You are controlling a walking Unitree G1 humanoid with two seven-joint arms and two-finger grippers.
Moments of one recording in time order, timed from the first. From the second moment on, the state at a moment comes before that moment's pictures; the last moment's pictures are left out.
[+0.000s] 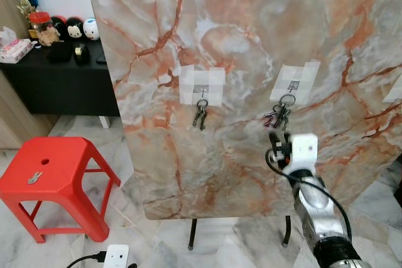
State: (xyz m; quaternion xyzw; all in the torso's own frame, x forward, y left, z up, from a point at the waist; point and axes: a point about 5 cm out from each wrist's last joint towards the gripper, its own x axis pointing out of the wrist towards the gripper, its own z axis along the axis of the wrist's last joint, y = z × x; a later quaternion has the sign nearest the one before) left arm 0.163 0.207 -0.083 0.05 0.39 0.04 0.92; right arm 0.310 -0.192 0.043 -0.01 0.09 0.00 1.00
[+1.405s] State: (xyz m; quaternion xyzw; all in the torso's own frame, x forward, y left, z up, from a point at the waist) left arm 0.172 0.199 -0.081 0.05 0.39 0.02 0.92; right arm 0.162 -0.221 -0.088 -0.03 0.49 -0.05 0.87
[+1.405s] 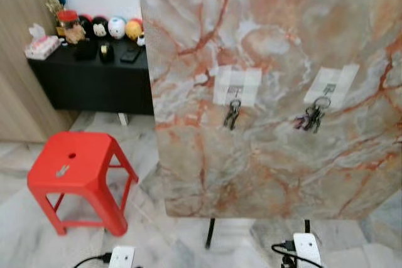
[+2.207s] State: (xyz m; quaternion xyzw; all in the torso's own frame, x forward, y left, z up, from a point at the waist) left arm 0.164 0.205 -0.084 0.05 0.40 0.04 0.92; right arm 0.173 -0.208 -0.086 -0.03 0.48 -0.03 0.88
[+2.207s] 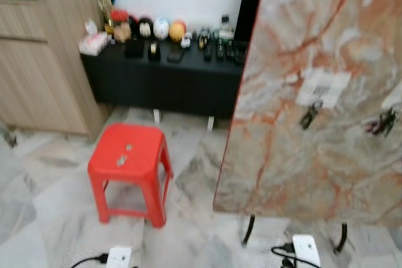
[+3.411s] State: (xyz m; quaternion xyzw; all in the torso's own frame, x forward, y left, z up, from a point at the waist) left arm 0.165 0.205 -0.083 0.05 0.39 0.04 0.92; right arm 0.173 -0.212 -0.085 -0.02 0.47 -0.04 0.88
